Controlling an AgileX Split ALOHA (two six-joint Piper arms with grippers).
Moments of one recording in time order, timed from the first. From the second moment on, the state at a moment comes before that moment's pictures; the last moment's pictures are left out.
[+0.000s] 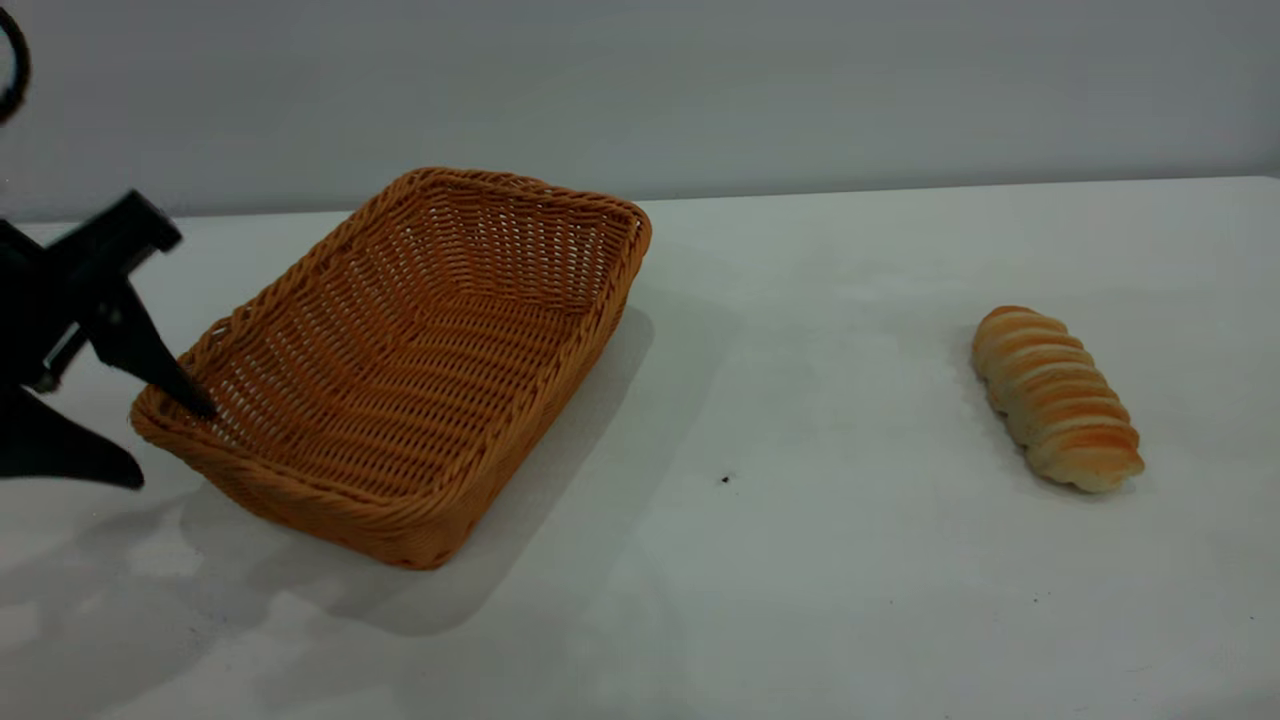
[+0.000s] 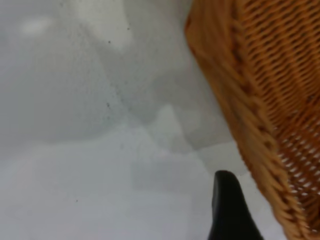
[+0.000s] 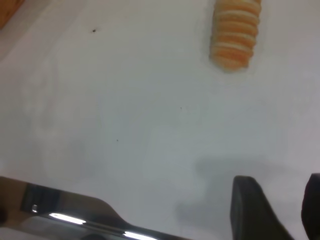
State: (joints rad) left arm -0.03 1.69 -0.67 -0.76 0.28 -0.10; right arm 0.18 0.90 -0.79 0.13 0.93 -0.06
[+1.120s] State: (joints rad) left arm -0.09 2.03 -0.89 -0.90 0.24 -0.03; right arm 0.18 0.90 -0.79 0.13 0.91 -0.07
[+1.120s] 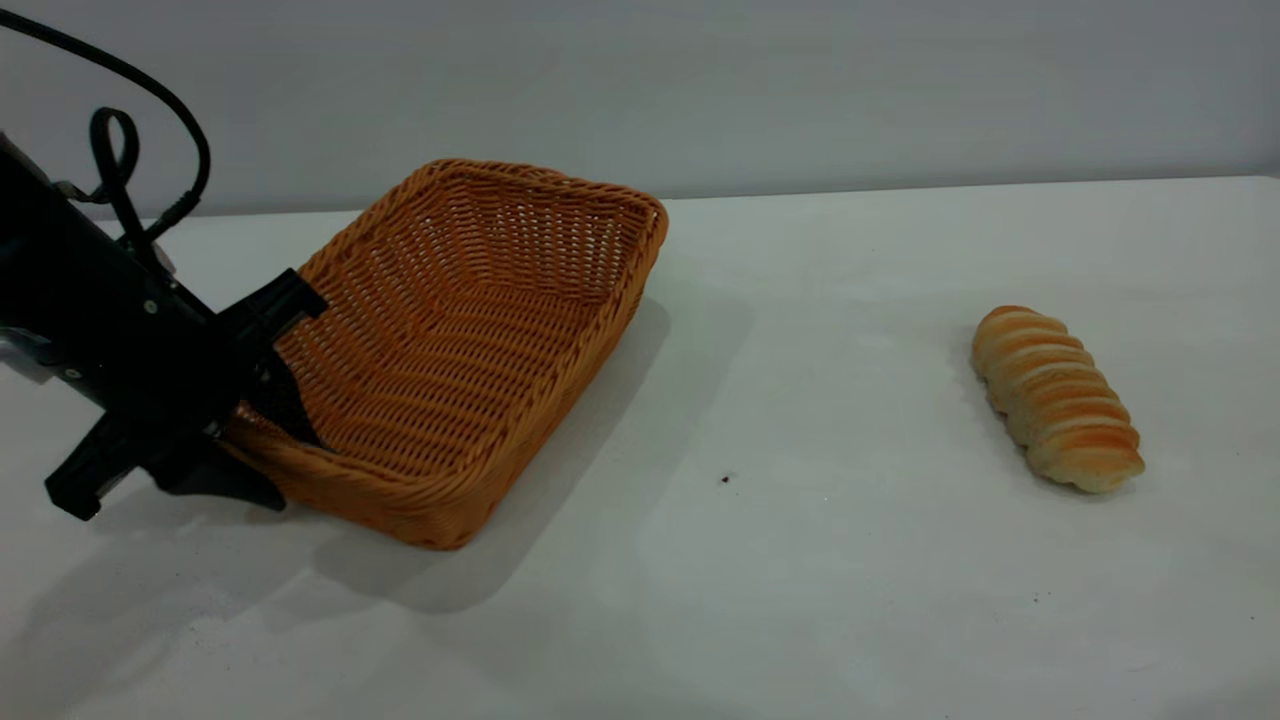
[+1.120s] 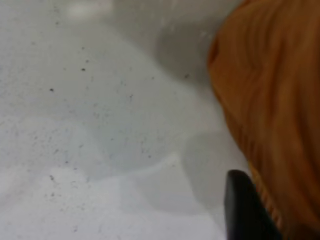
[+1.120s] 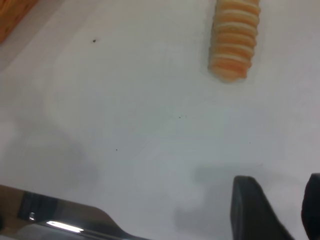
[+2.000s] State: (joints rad) left arm -0.10 1.91 -1.03 -0.88 0.53 0.29; right arm 0.18 0.90 -0.79 0.12 0.90 -0.07
